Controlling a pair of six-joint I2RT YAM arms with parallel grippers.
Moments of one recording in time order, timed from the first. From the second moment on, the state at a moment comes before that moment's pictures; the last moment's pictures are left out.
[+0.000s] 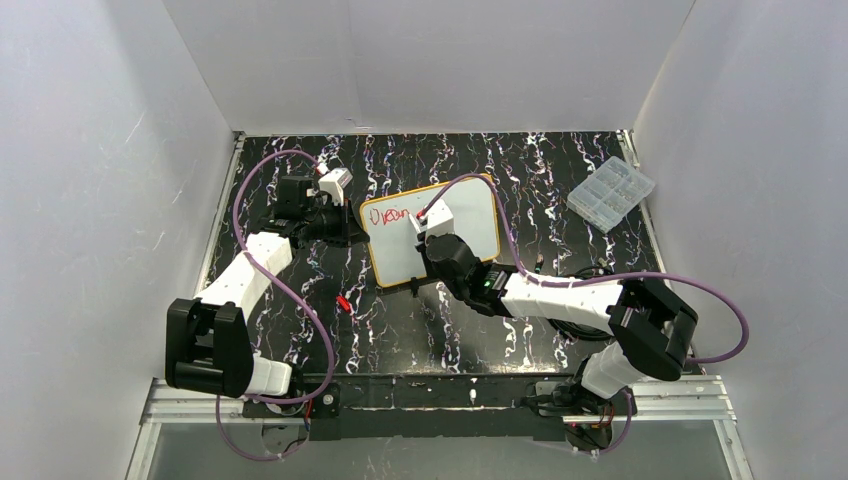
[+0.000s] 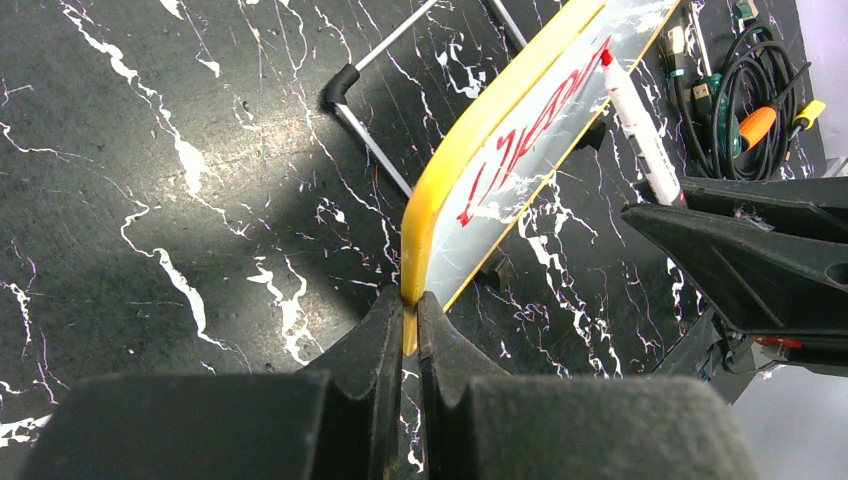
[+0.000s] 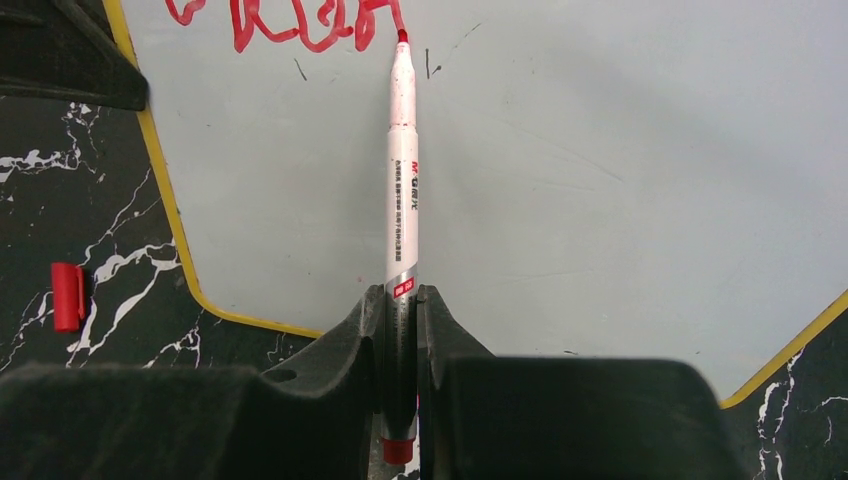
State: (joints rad) left arm -0.16 1.37 0.93 -0.34 0.60 -0.11; right arm 1.07 1.51 0.89 0.17 0.52 0.23
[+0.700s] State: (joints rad) left arm -0.17 1.37 0.93 -0.34 0.60 -0.11; right arm 1.06 1.52 0.92 0.17 0.54 0.23
